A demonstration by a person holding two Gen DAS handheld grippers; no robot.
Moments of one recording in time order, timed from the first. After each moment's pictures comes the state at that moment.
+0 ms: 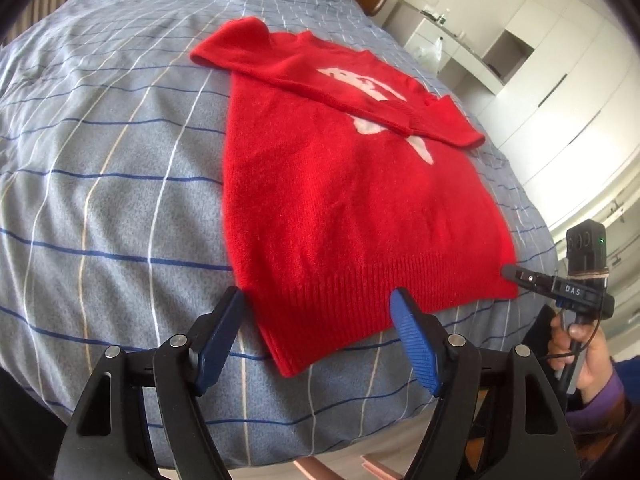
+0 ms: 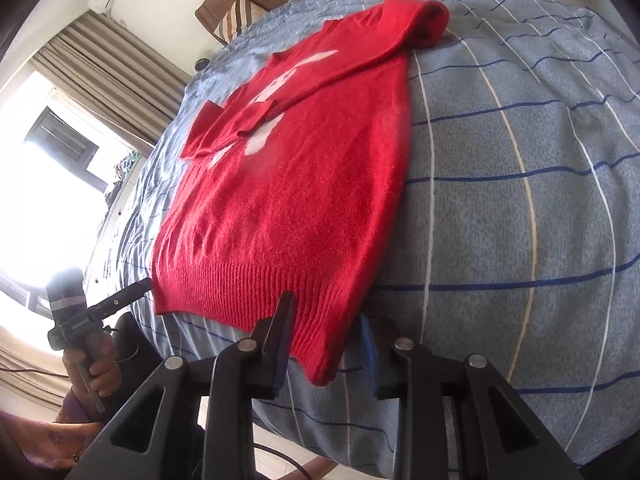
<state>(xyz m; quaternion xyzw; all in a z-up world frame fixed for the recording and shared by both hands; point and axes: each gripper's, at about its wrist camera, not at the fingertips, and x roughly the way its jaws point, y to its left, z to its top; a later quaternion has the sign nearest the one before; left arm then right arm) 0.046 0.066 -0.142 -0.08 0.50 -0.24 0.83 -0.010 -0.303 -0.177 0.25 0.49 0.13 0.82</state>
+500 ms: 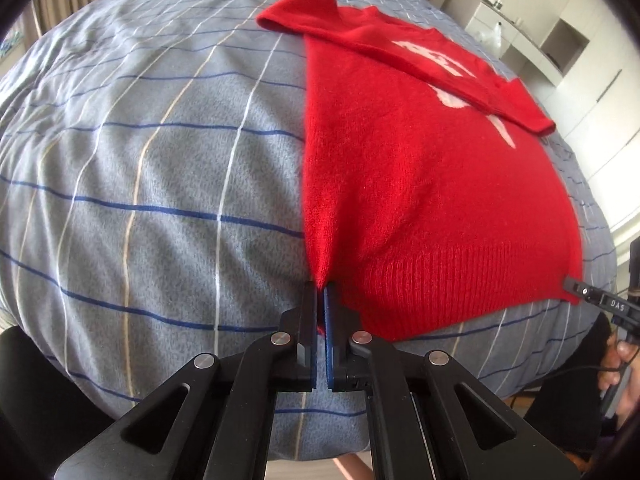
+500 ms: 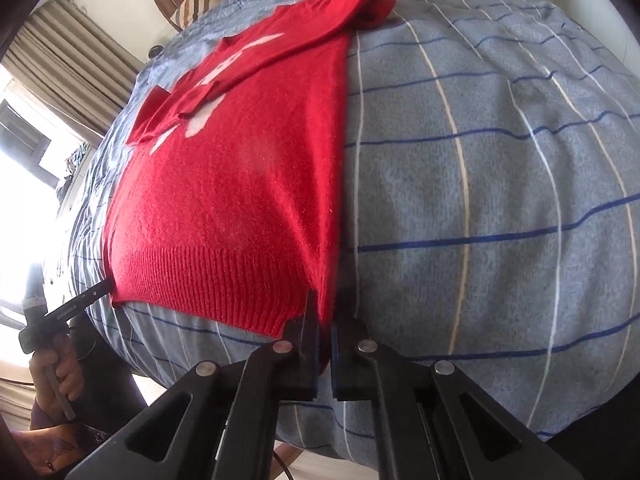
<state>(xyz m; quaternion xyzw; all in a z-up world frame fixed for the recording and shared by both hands) 0.048 0.077 -0.170 -0.03 0.53 -0.13 0.84 -0.019 -0.310 -0.190 0.20 0.54 0.05 0.82</state>
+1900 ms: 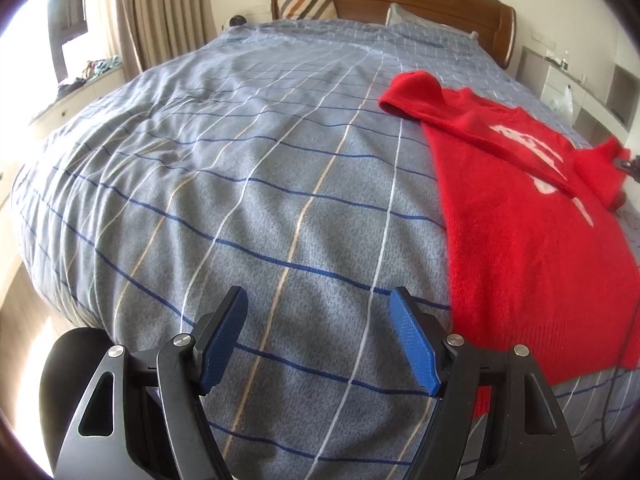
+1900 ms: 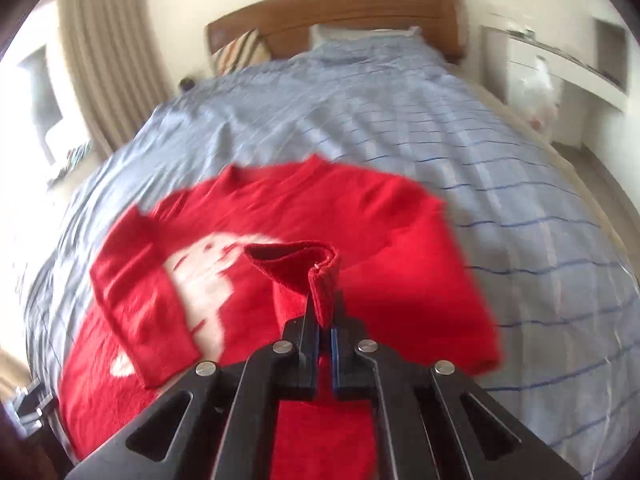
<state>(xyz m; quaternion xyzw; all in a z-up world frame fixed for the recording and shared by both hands) 0.043 0.117 -0.158 -0.03 0.41 0.04 0.91 0.190 -0.352 -0.105 0.10 0.38 0.02 0.92</state>
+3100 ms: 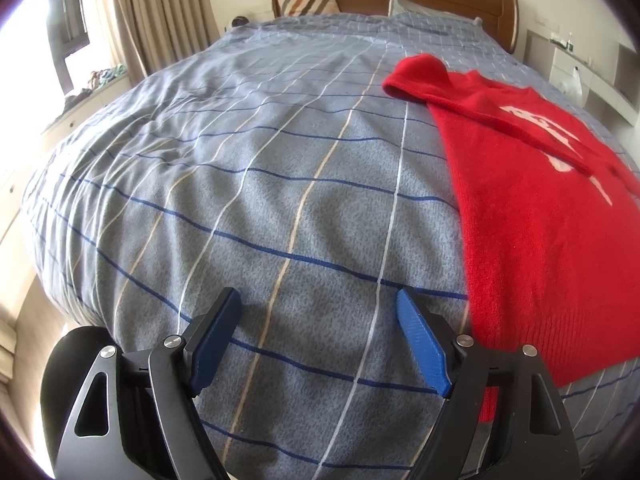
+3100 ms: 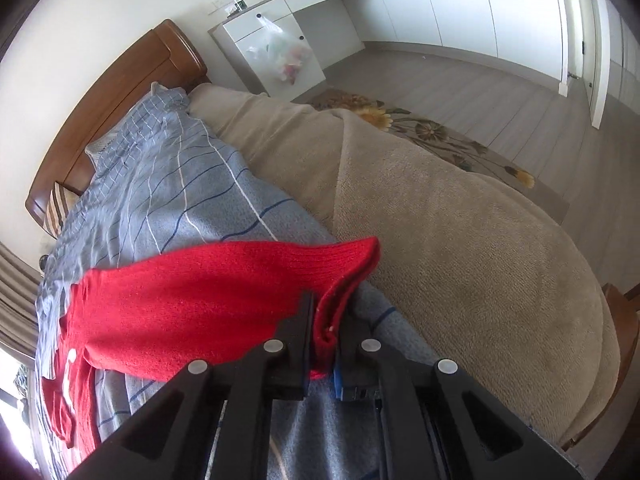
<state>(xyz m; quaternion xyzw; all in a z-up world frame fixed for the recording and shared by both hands) 0.048 0.108 -0.170 0.01 0.42 0.06 0.91 0.026 -0.609 -0.173 0.33 0.36 -0.26 0.84</state>
